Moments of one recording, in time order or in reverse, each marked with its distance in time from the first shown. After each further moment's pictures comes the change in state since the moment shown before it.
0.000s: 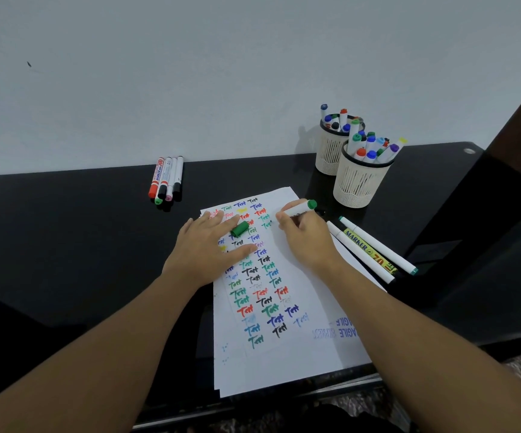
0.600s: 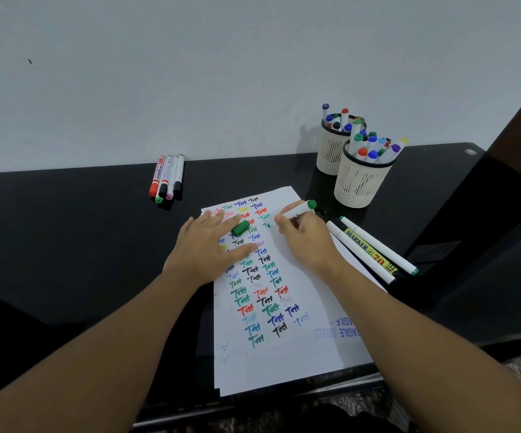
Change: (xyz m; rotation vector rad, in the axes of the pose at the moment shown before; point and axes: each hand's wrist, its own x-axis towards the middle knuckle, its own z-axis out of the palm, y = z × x) left_hand -0.001 0.000 -0.002 0.004 0.003 0.008; right_hand 0.000 0.003 0.002 -0.014 -0.027 0.004
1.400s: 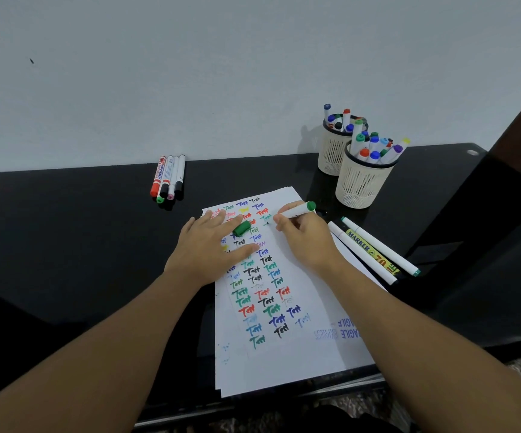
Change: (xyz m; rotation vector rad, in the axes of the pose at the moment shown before) left_hand 0.001 0.002 0.001 0.017 -0.001 0.001; right_hand 0.004 0.004 0.003 0.028 -0.005 -0.030
